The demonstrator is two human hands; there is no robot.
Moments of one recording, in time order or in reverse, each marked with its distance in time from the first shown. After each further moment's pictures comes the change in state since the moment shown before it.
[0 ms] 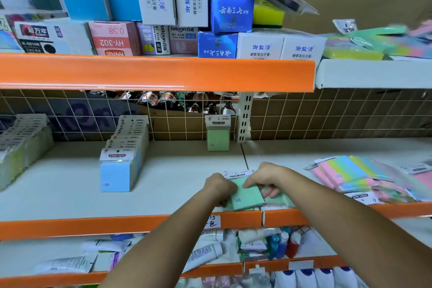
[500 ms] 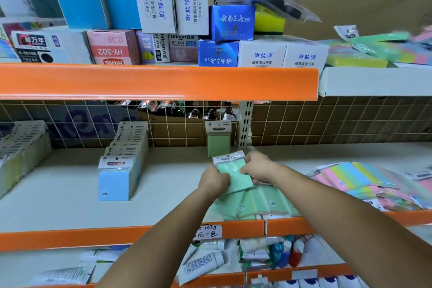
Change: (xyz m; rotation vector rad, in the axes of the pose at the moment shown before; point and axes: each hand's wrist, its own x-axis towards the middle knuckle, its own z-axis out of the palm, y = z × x) left_hand 0.025 0.001 -0.015 -0.249 0.208 0.139; right_hand 0.016 -0.035 -0.007 0.085 0.183 -0.168
